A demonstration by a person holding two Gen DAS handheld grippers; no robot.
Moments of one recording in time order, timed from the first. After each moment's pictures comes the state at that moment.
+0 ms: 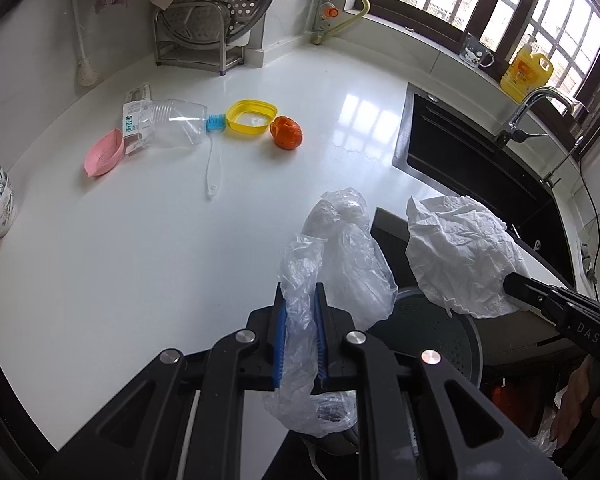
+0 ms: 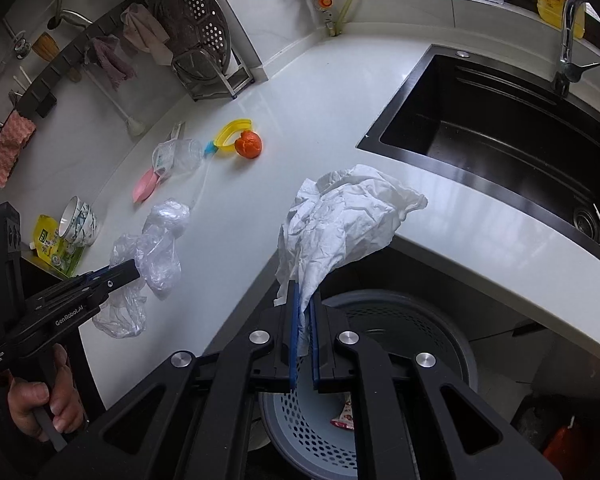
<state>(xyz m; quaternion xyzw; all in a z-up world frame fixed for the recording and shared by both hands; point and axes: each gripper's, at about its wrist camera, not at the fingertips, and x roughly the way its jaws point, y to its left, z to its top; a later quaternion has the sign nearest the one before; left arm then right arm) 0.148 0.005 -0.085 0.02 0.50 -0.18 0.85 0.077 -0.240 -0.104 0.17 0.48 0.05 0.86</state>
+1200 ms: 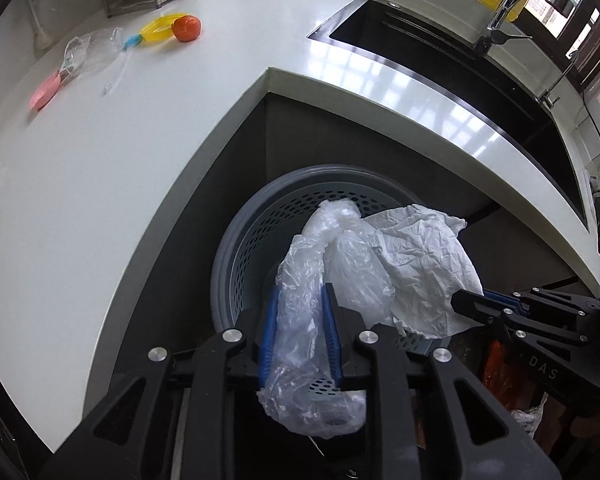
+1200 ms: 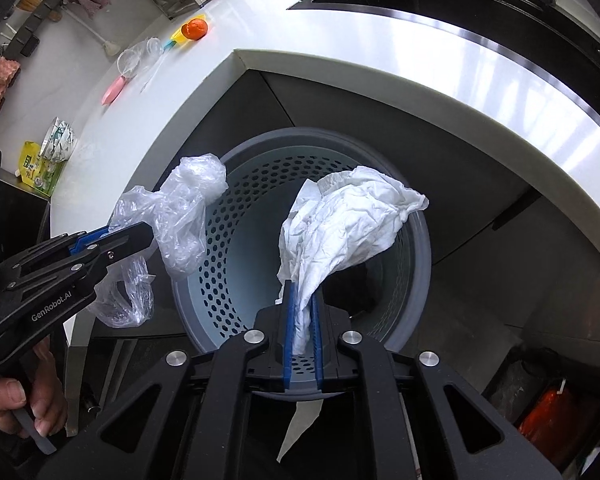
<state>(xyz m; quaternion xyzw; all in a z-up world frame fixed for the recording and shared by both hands) 0.053 -0.106 -0.157 0.06 0.58 -0.17 0.80 -0.003 -0.293 -0.206 0.16 0.59 0.08 0.79</state>
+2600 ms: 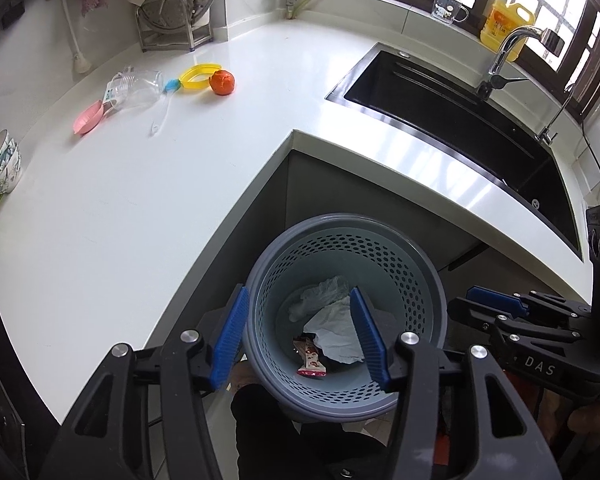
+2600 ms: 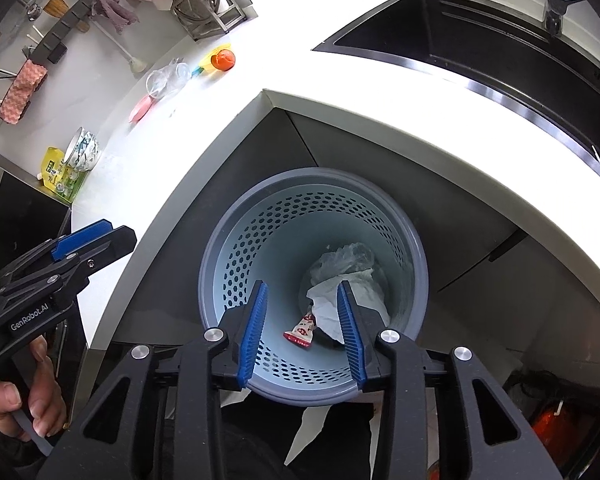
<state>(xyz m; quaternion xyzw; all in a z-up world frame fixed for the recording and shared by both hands) 0.037 -0.091 -0.098 0.05 0.52 -0.14 0.84 -0.004 -0.296 -0.165 0.16 0.55 0.10 0.82</state>
